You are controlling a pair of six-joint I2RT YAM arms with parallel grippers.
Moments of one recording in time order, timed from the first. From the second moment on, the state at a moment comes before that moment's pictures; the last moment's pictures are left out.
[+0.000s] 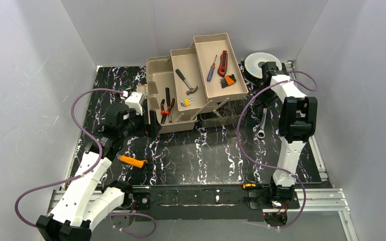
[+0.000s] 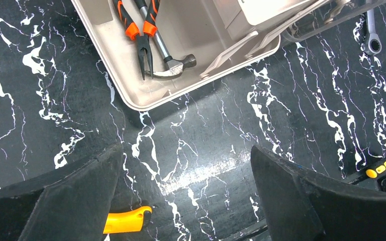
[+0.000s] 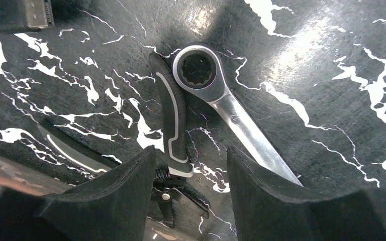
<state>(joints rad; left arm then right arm) -0.33 0.85 0.91 -0.66 0.14 -0.18 0.04 2.09 1.70 -0.83 0.25 0.96</state>
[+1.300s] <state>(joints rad) -0.32 0.81 0.91 -0.66 0.12 -0.18 0.05 2.25 1.86 -0.90 0.26 1.01</state>
